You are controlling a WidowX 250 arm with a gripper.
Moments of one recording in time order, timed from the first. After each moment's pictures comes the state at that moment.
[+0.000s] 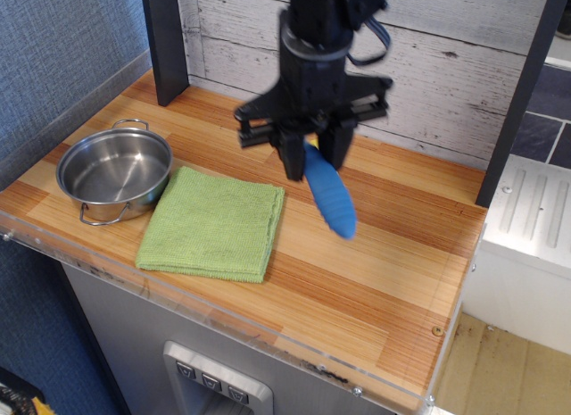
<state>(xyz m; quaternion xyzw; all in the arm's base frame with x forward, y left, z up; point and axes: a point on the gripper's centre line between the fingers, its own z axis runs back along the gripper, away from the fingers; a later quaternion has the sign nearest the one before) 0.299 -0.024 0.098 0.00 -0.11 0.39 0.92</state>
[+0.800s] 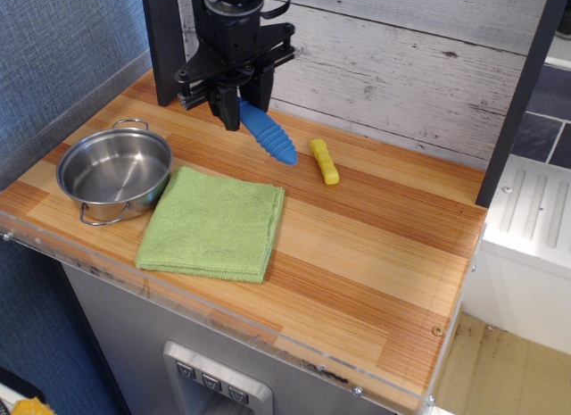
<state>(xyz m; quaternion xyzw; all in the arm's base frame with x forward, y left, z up) 0.341 0.063 0.084 0.01 -0.13 0.54 0.83</state>
